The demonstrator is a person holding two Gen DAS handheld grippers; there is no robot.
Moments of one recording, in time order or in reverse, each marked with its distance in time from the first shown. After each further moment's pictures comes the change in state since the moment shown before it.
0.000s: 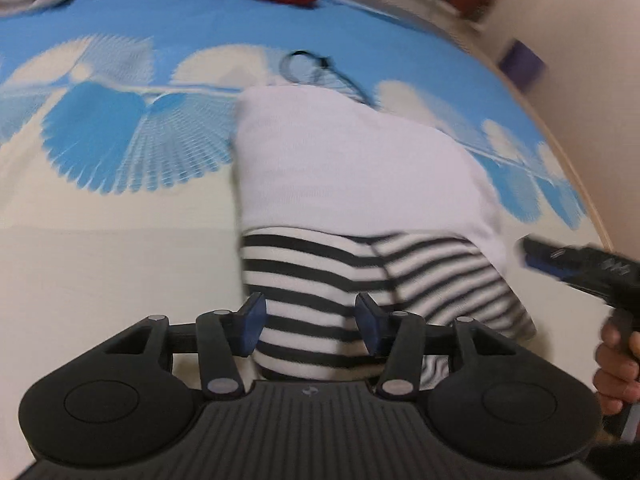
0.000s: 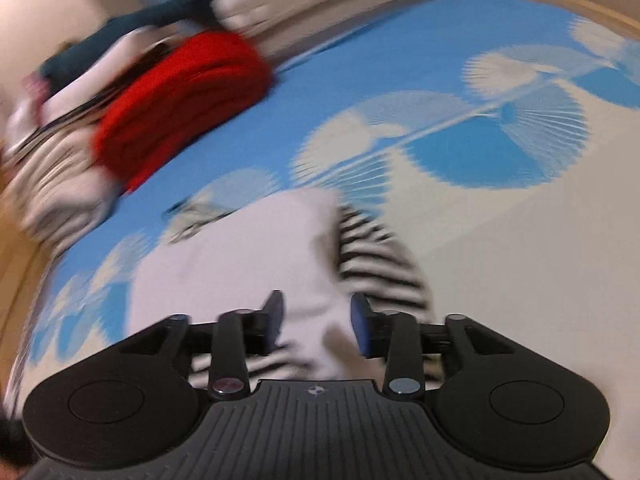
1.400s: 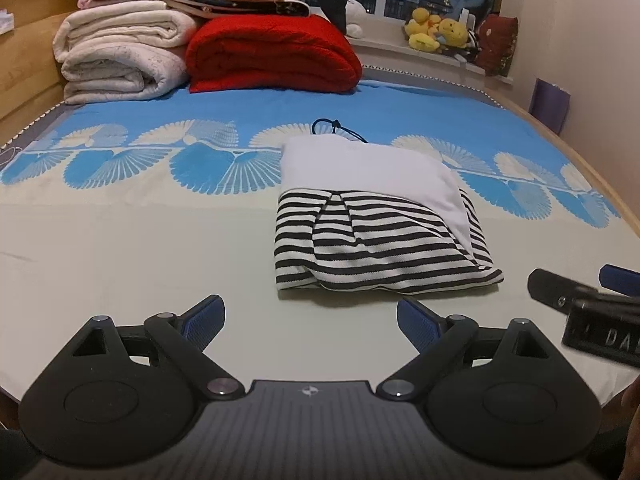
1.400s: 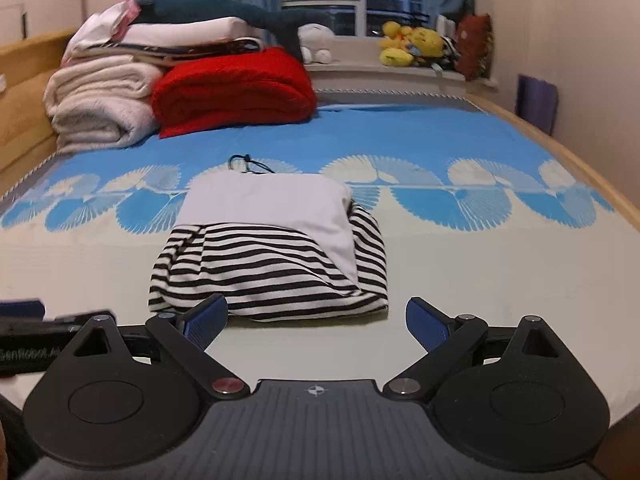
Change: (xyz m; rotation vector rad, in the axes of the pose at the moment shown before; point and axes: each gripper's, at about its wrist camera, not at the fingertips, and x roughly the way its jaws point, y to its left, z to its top) left arm -0.141 -0.127 -0.159 -0.009 -0.308 0.330; right arm -0.168 0.083 -0.138 -0.409 -0.169 -0.216
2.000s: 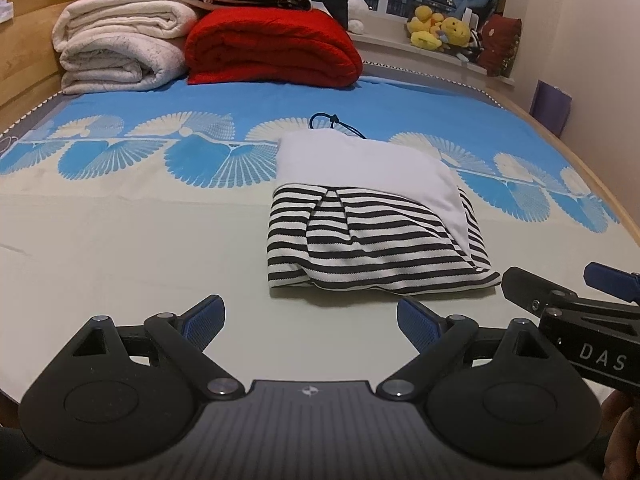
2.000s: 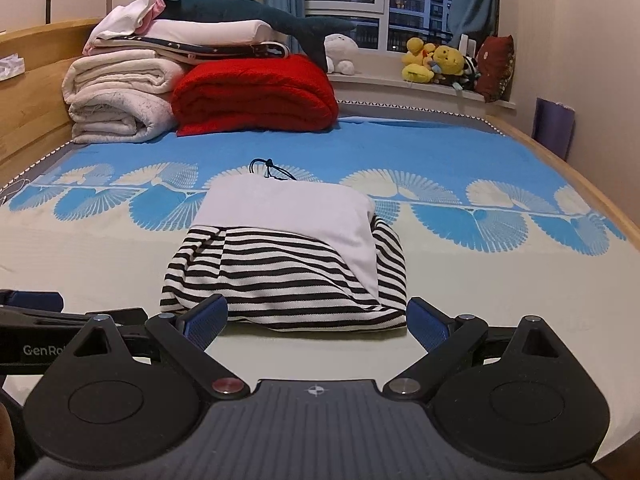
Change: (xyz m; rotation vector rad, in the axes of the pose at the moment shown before) left arm 0.010 -0.002 0.000 -0.024 0.012 -0.012; right arm 0.008 0.020 0.002 -0.042 -0.026 0.017
